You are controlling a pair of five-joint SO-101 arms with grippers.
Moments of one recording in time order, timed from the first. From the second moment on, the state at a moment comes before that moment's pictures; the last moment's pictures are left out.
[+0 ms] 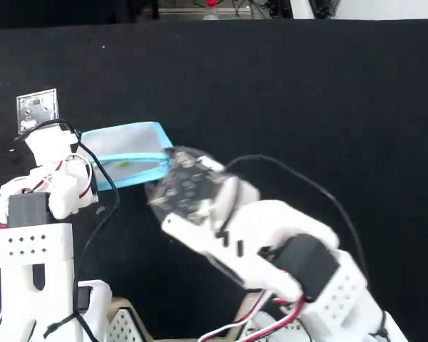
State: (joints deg) left arm -12.2 -50.0 41.7 72.1 4.2; right arm -47.6 -55.2 27.5 65.5 17.1
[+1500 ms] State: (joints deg) left arm -12.2 -50.0 41.7 72.1 4.2; right arm -37.2 -57.5 67.7 31.0 20.4
